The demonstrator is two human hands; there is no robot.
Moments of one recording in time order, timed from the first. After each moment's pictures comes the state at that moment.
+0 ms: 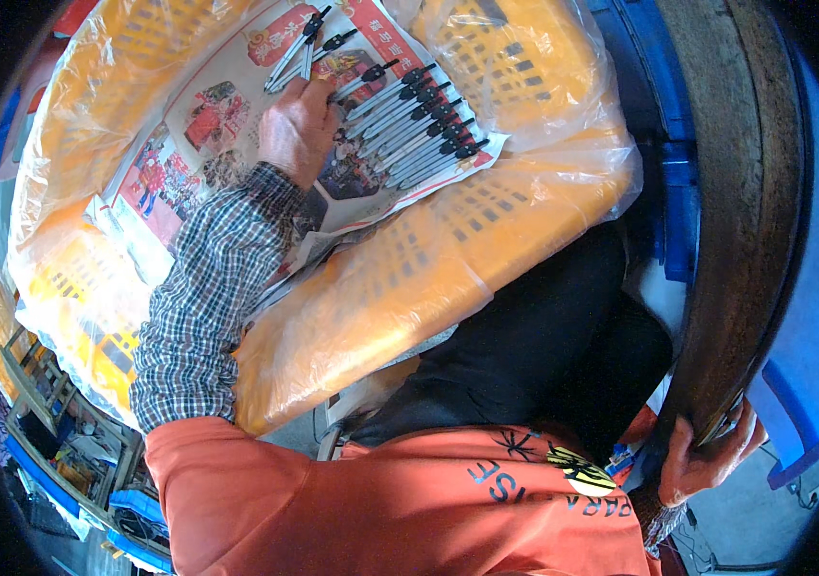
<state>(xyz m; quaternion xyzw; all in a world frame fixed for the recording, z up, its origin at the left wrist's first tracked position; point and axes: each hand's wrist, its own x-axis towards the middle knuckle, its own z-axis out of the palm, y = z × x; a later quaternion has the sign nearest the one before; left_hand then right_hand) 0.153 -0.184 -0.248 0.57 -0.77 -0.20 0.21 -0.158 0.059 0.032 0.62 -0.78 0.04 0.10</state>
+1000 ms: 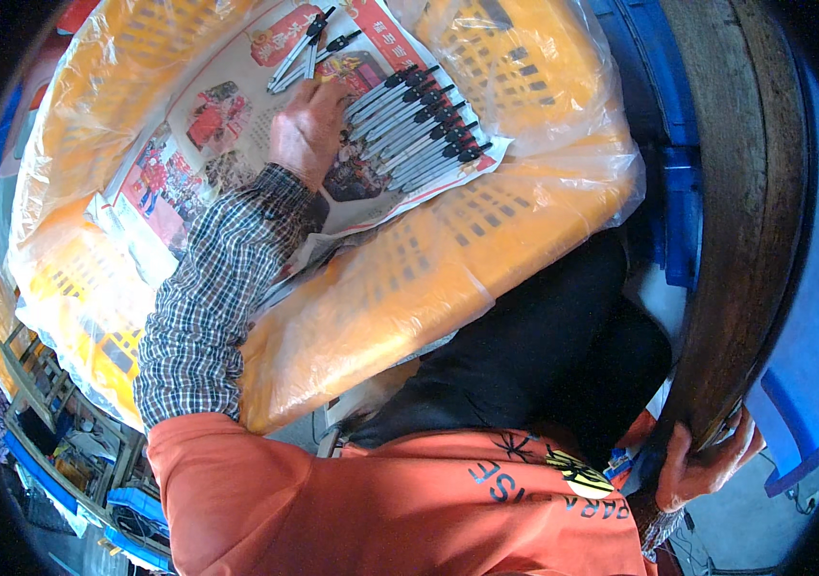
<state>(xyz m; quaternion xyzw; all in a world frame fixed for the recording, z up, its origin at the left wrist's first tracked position) 0.144 -0.183 -0.259 0.55 -0.76 -0.18 0.30 -0.156 0.056 0.033 0.61 -0.78 0.04 0.11</state>
